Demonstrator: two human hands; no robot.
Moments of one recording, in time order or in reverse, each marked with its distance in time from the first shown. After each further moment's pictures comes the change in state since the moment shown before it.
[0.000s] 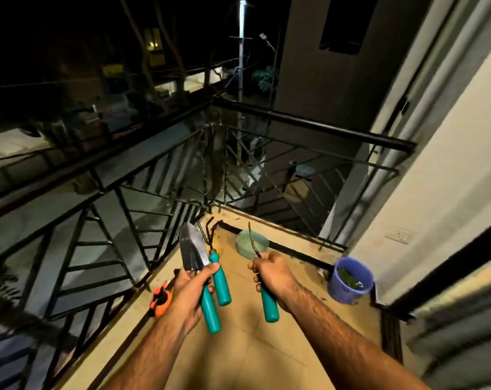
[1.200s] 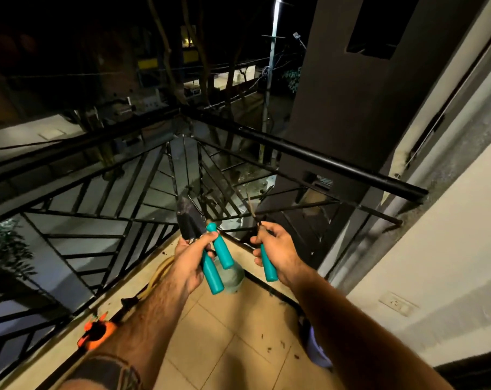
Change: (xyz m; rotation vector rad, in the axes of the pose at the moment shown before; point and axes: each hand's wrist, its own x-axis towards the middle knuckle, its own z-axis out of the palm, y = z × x) left_hand 0.216 -0.015 0.339 -0.098 0.128 0.095; right_hand 0.286 -0.159 -0.248 0.143 -0.136 -0.120
